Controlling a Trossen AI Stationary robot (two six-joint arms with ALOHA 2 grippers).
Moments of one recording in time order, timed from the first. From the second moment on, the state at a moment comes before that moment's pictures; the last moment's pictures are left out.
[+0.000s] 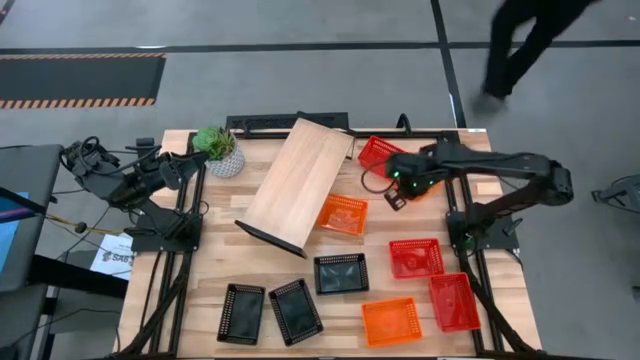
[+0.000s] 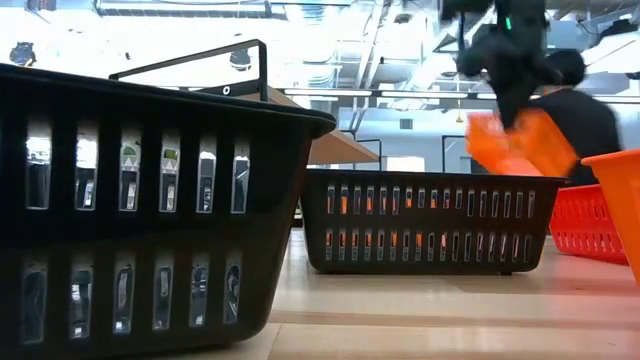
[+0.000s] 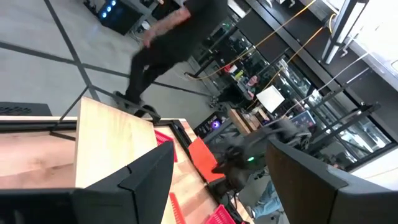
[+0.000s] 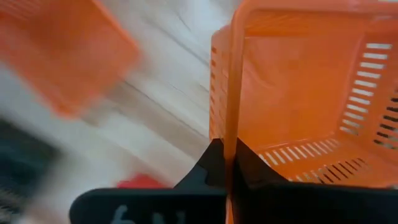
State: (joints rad) left arm -0.62 0.58 1.09 -0.73 -1.18 -1.04; right arm -0.19 1.29 1.21 -1.29 0.14 0.73
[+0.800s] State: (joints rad) left arm -0.62 0.58 1.09 -0.78 -1.19 -1.02; right arm 0.01 1.60 1.74 -0.93 0.17 -0.76
